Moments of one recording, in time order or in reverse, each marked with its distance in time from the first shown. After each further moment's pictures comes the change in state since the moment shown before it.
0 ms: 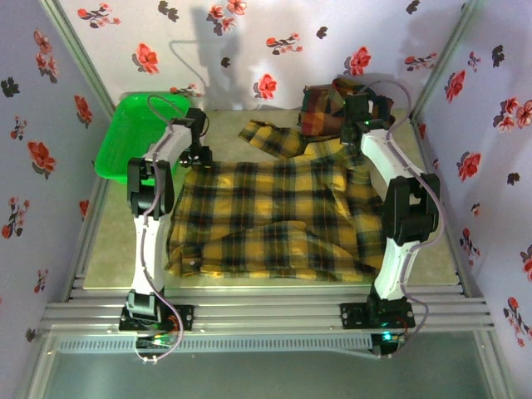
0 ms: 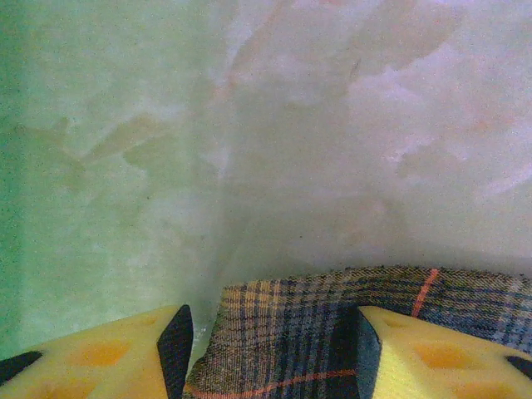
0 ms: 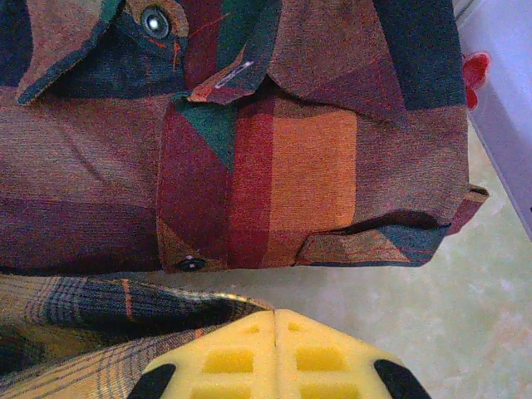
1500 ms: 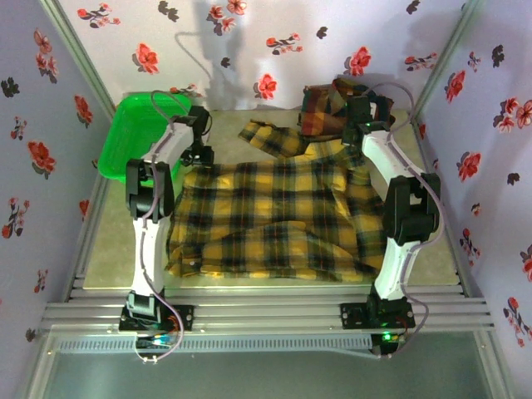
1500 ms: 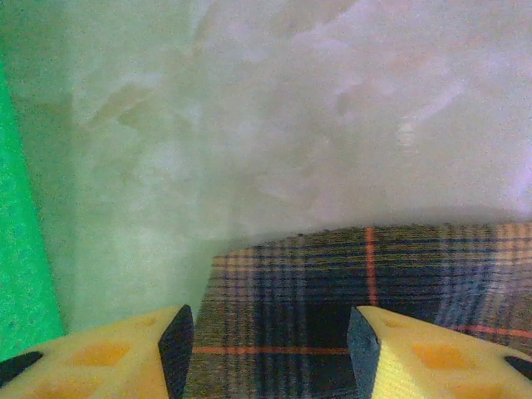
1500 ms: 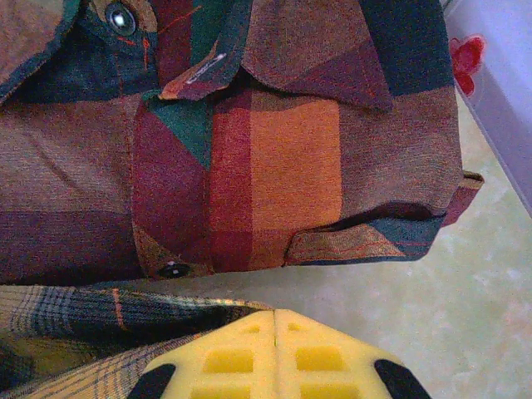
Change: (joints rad) left arm -0.027 -0.064 -0.024 -0.056 -0.029 0.069; right arm -0.013 0.000 -0.027 0.026 0.001 0.045
